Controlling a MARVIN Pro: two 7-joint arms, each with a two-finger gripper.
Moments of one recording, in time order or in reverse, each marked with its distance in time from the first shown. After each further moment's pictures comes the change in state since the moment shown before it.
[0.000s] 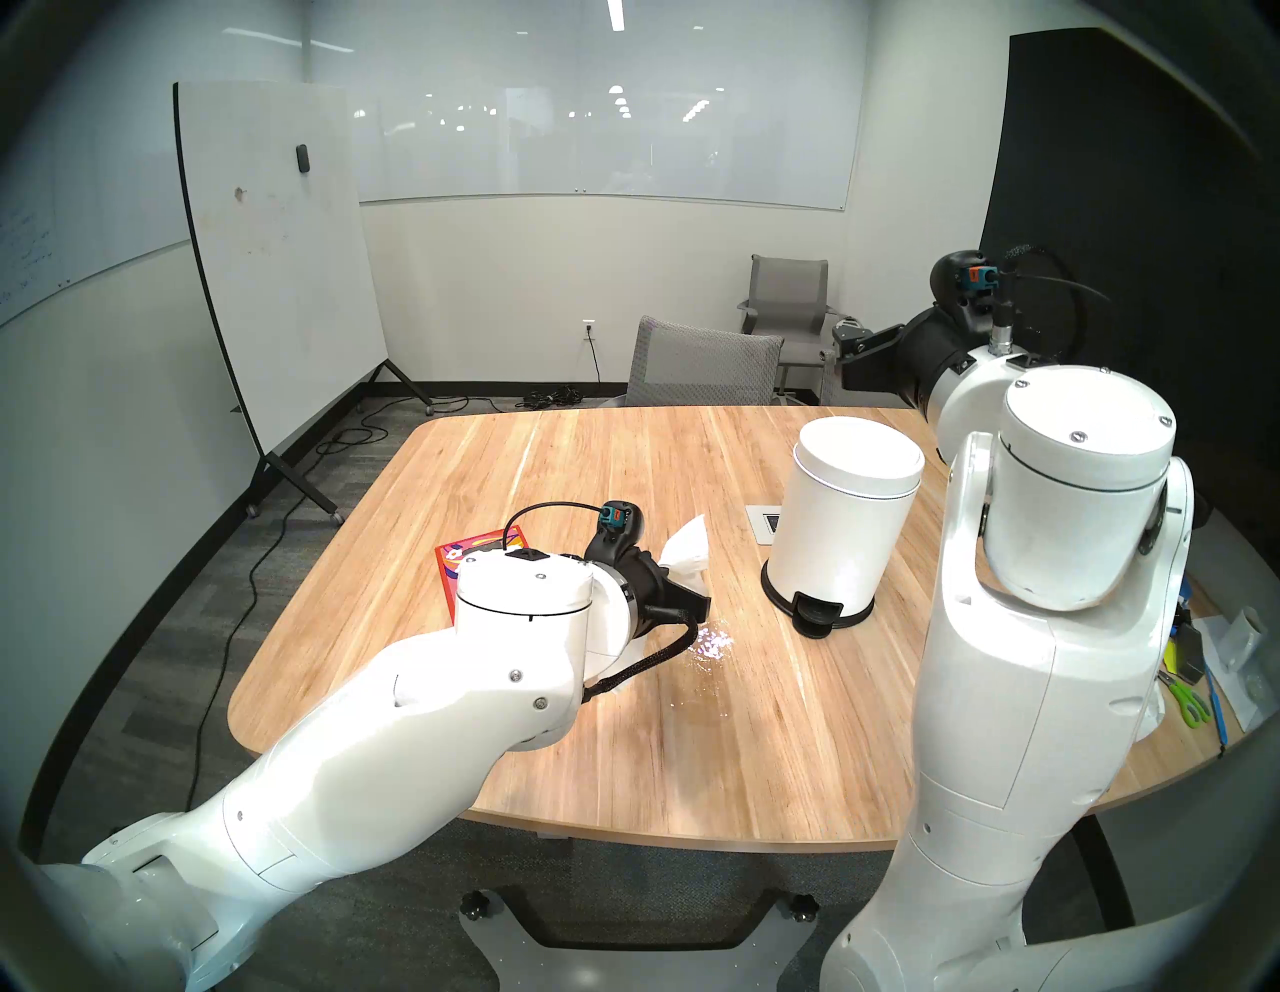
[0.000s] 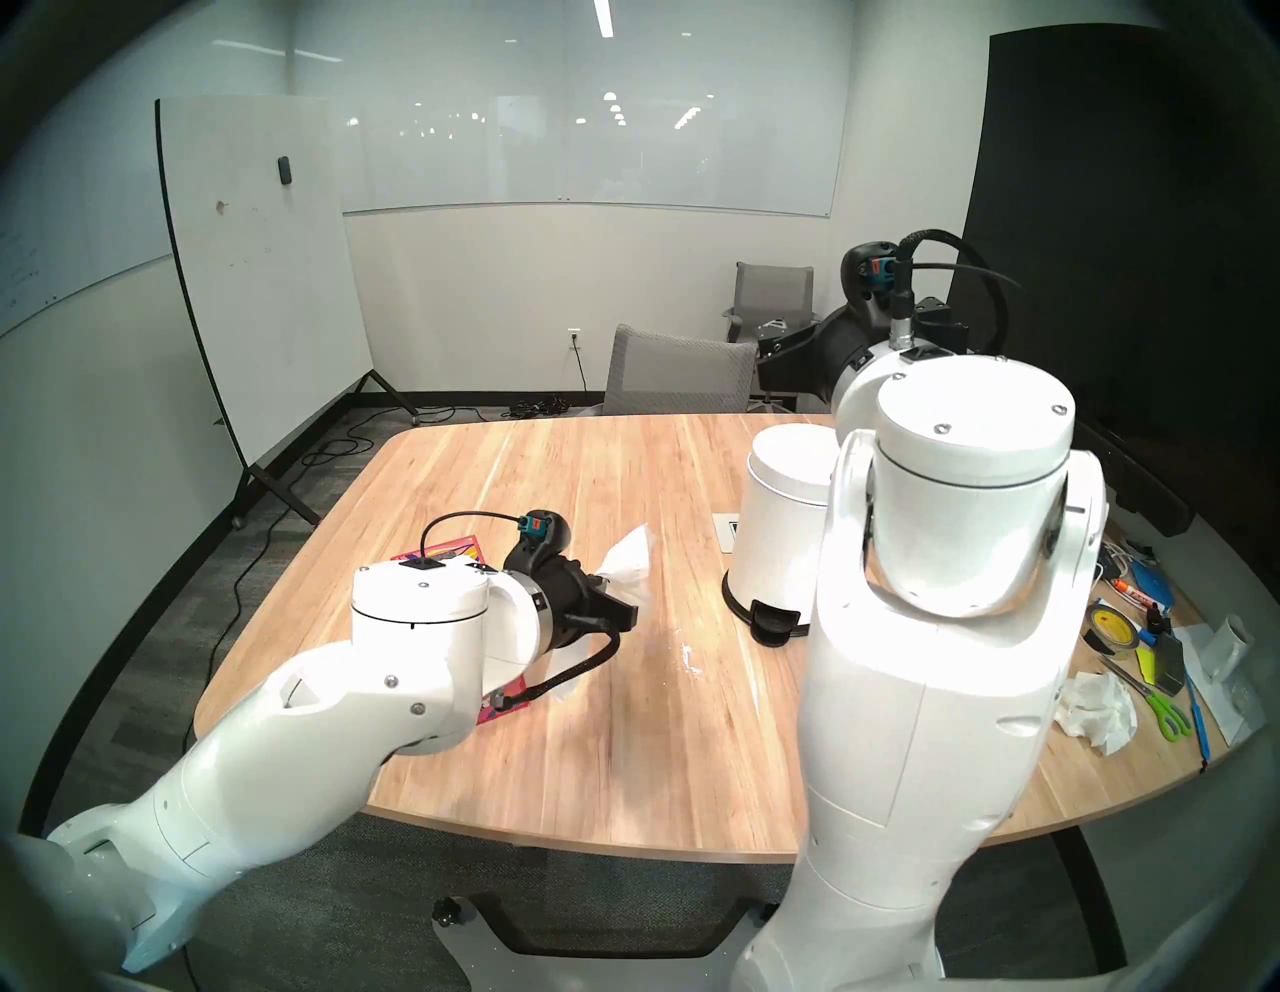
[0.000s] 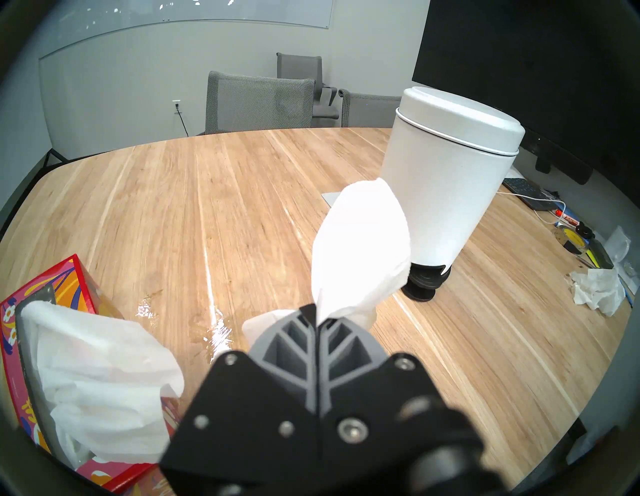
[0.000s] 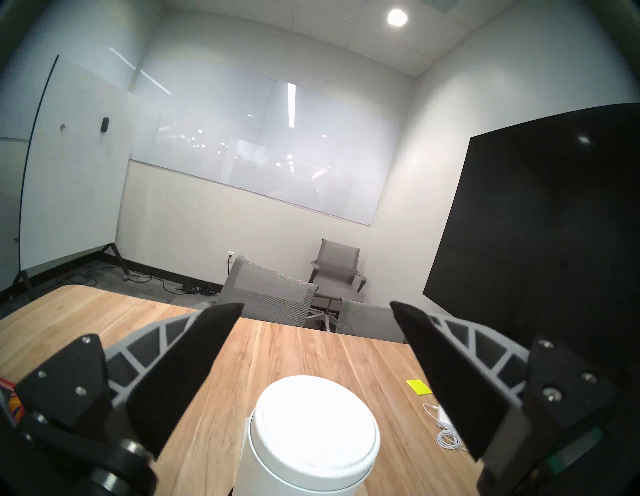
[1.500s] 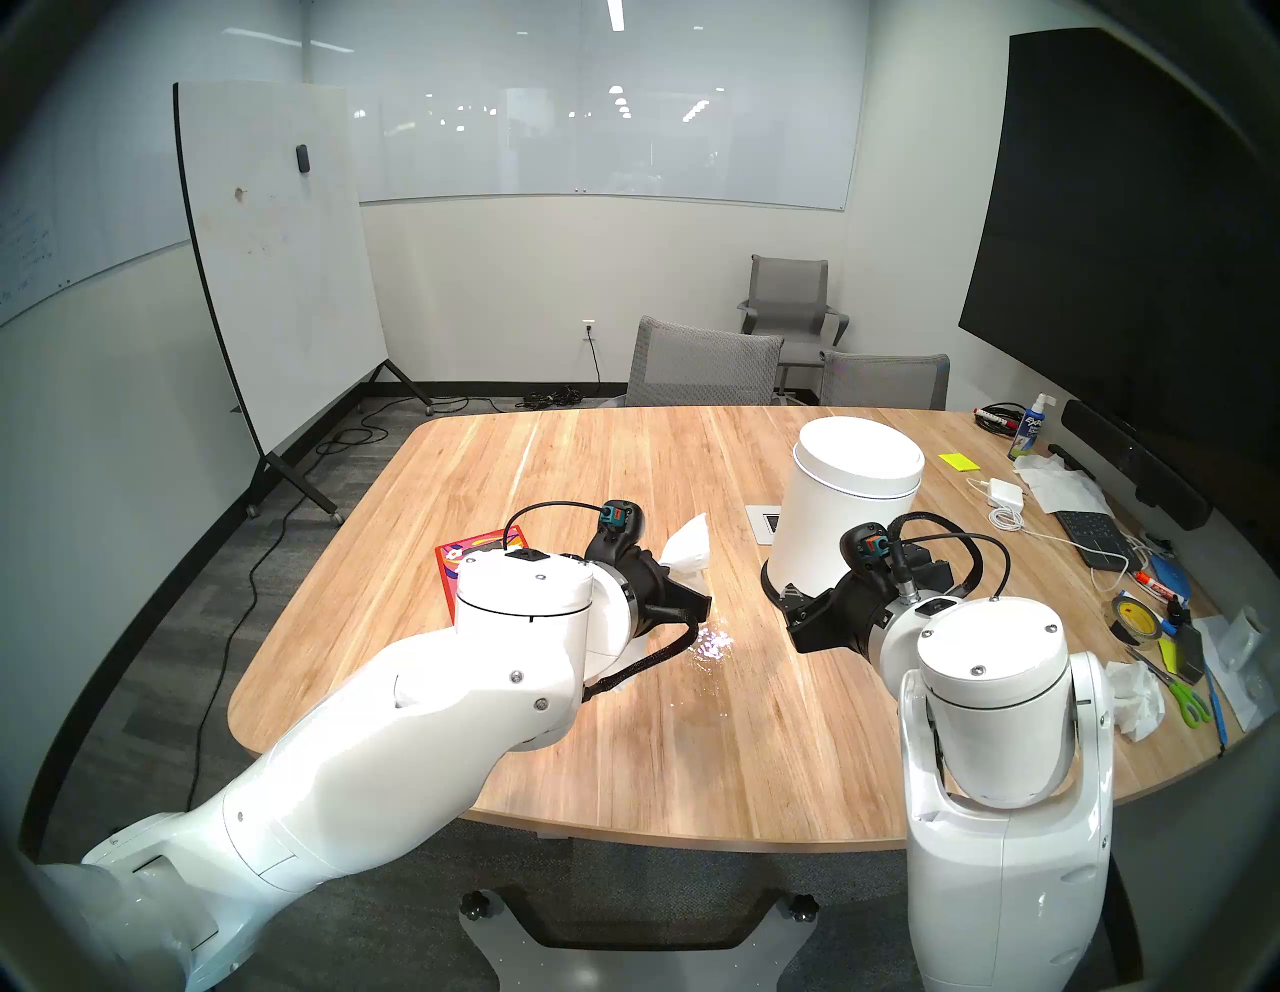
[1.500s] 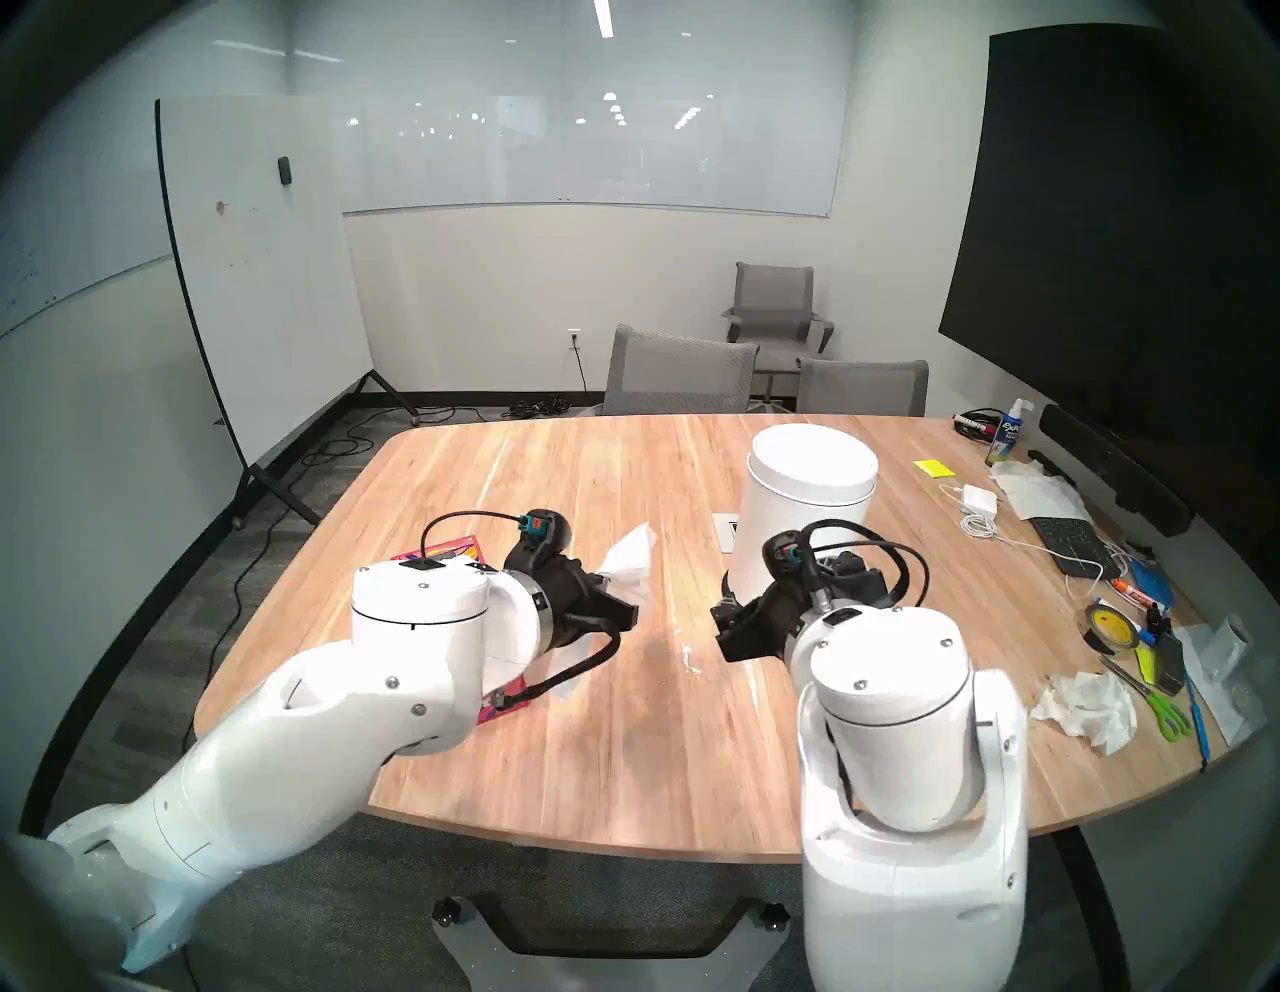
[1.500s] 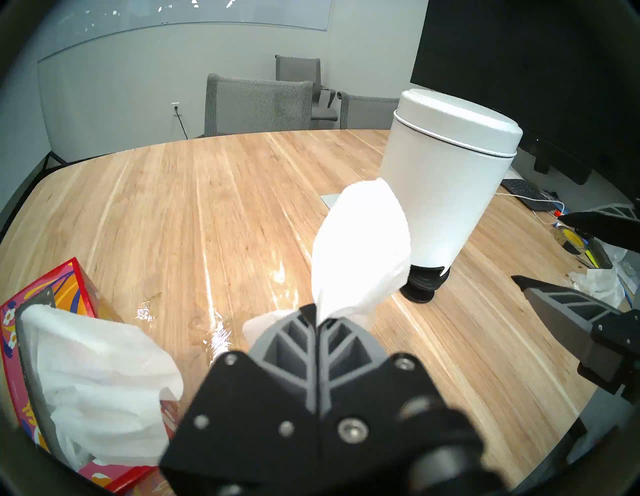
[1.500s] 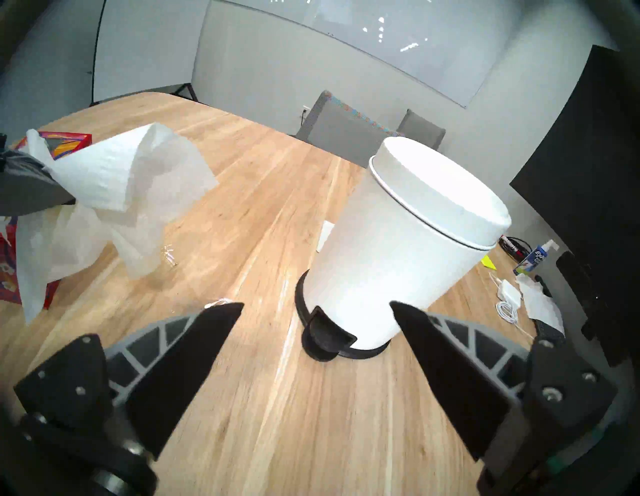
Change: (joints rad) left arm 0.000 0.000 0.000 0.000 0.011 -0.001 -0.010; right arm -0.482 0.091 -0.034 -0.019 -0.072 0.000 0.134
